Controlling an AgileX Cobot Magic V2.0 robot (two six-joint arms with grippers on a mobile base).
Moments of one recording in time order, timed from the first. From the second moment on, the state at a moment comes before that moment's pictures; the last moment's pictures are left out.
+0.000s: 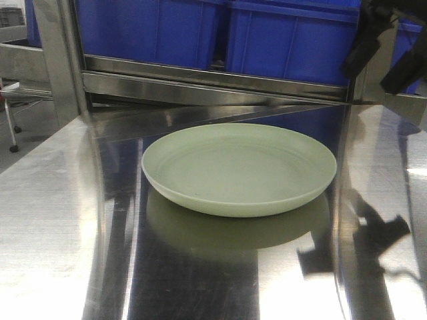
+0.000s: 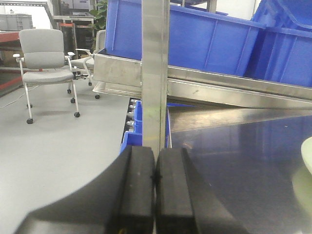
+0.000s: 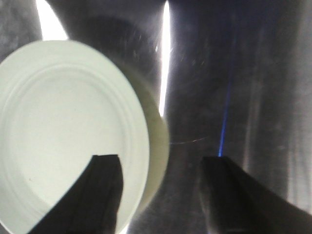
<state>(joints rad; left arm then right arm) -0.06 0.00 0.01 -0.03 0.06 0.01 0.07 1.63 -1.31 0.45 0.90 -0.09</state>
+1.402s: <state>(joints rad) -0.06 0.00 0.01 -0.03 0.06 0.01 0.19 1.88 -1.31 0.55 0.94 -0.12</state>
